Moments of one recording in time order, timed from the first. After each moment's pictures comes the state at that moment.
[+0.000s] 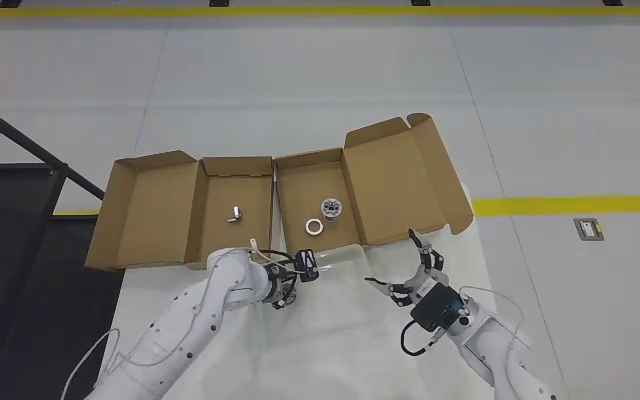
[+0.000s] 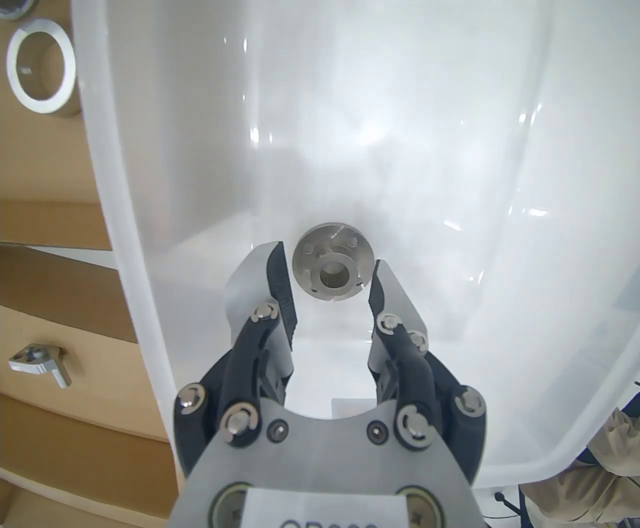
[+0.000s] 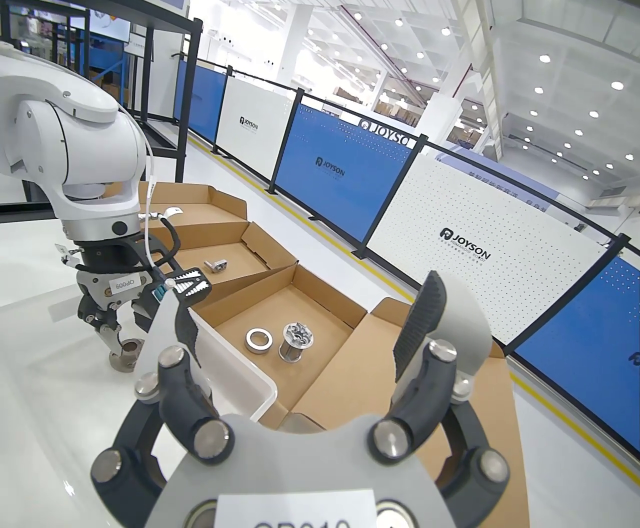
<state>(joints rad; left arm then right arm) 0.62 -1.14 -0.75 -1.29 1.17 -0.71 -0.94 -1.22 -1.19 1.32 -1.65 -1.73 -0.40 -0.56</state>
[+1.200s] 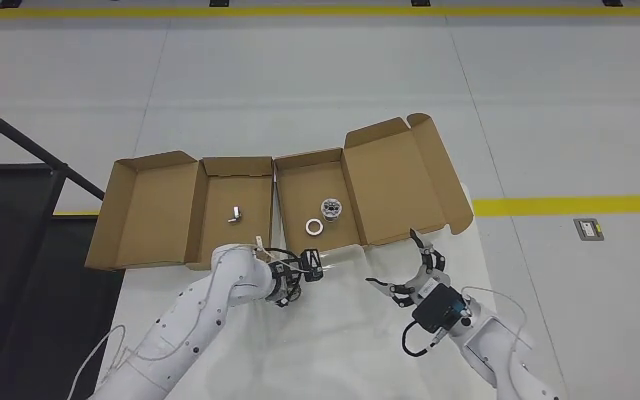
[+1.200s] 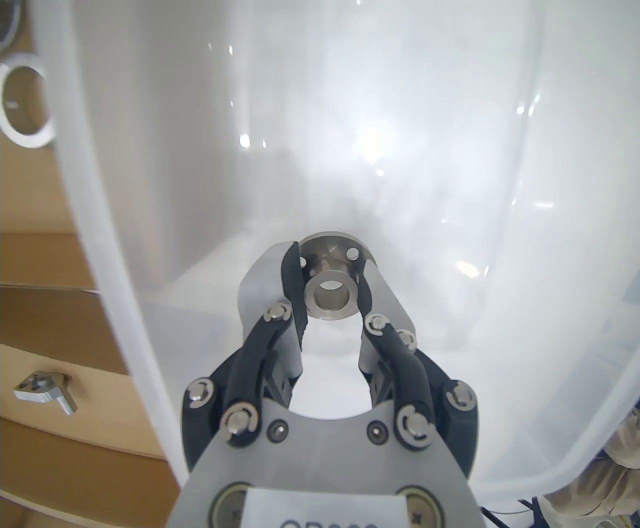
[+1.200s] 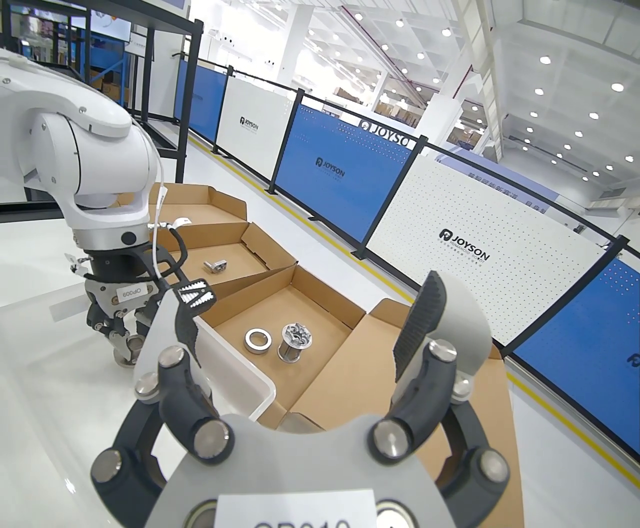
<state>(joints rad) 0.62 -1.16 -0.81 -1.30 1.16 -0.81 -0.93 -1.22 -1.18 1.33 -1.67 -1.73 -0.40 -0.55</state>
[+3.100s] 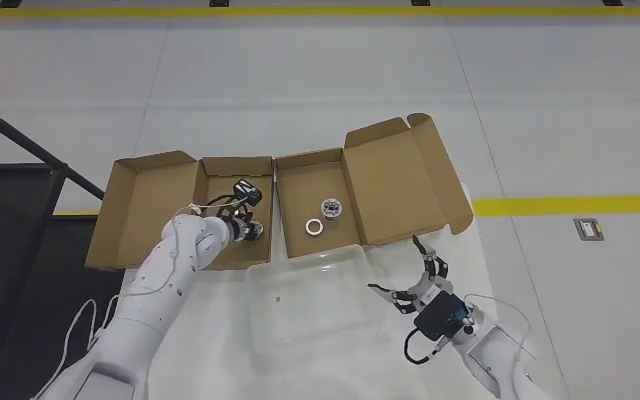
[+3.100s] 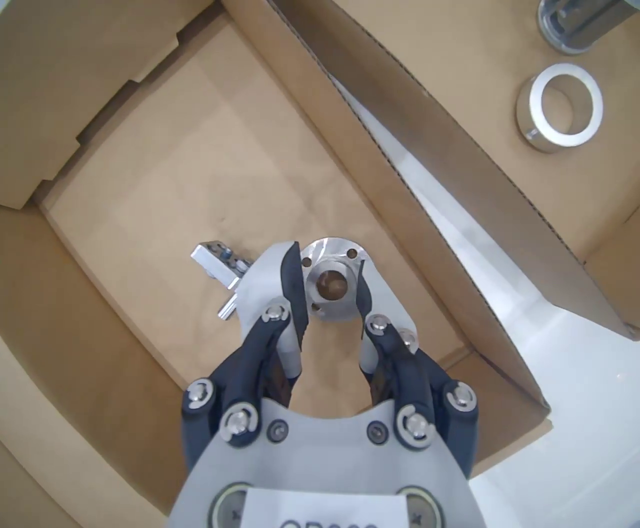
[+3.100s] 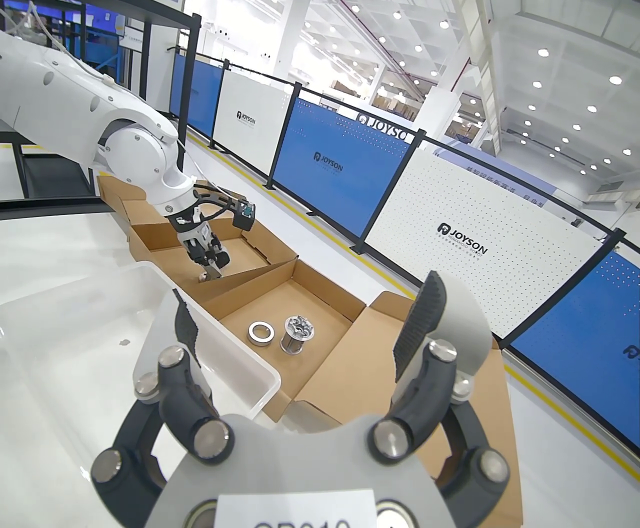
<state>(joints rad) 0.37 -1.25 -0.89 -0.66 1.16 -0.44 -0.50 -1.28 -1.19 1.35 -1.71 -1.74 -0.40 -0.53</state>
